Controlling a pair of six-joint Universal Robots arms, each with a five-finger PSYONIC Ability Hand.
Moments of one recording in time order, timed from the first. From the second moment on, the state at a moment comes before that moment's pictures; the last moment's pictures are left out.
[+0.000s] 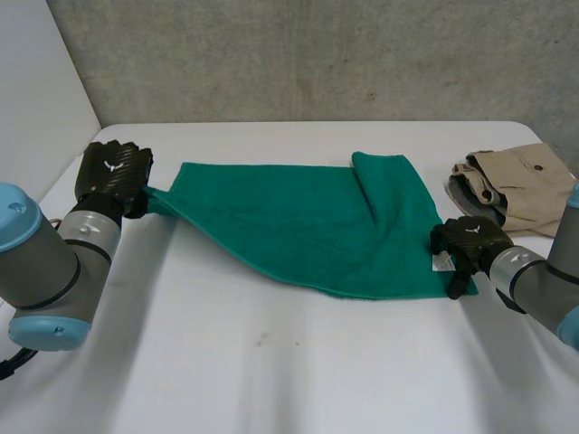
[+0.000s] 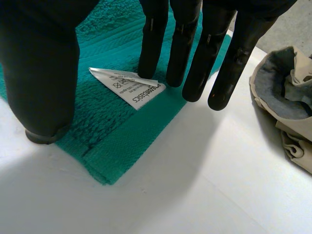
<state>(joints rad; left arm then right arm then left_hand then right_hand) 4.47 -1.95 -1.73 3.74 -1.52 3.54 1.67 -0.92 1.50 -0.10 1.25 2.68 1.14 1.20 1.19 1.20 0.98 0.61 0.71 0.71 0.71 0.42</state>
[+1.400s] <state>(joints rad) 4.47 -1.89 -1.78 3.73 -1.52 3.54 1.67 -1.06 1.62 0.11 1.23 2.56 1.14 1.20 1.19 1.20 0.98 0.37 0.42 0.42 0.41 0.24</state>
